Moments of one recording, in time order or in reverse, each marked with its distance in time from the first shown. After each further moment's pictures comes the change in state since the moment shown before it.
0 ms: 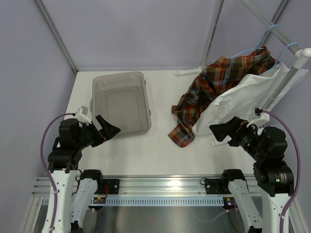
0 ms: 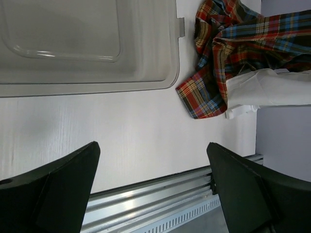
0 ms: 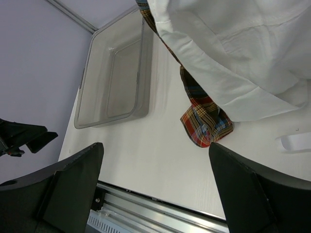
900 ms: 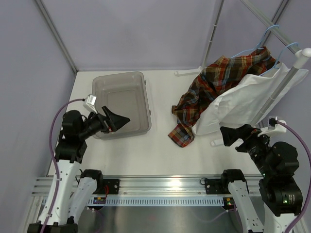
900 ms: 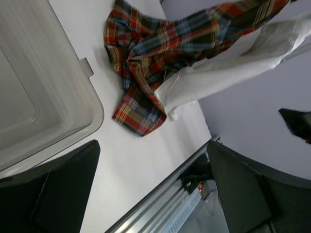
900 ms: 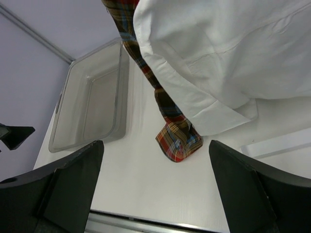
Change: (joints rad) left arm -0.033 0.086 -0.117 0.562 0.307 -0.092; right arm 0.000 -0.070 0.090 -0.064 0.182 -0.069
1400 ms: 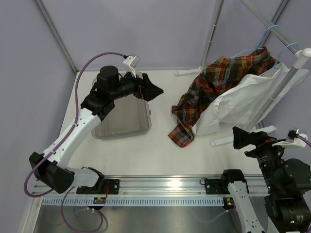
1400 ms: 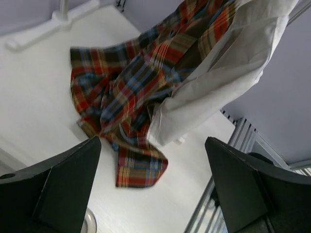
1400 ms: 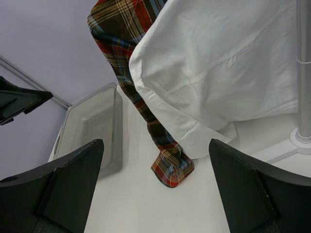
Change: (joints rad) left arm -0.460 0.676 0.650 0.087 -0.235 0.302; right arm 0.000 -0.068 0.106 -0.016 0.183 0.038
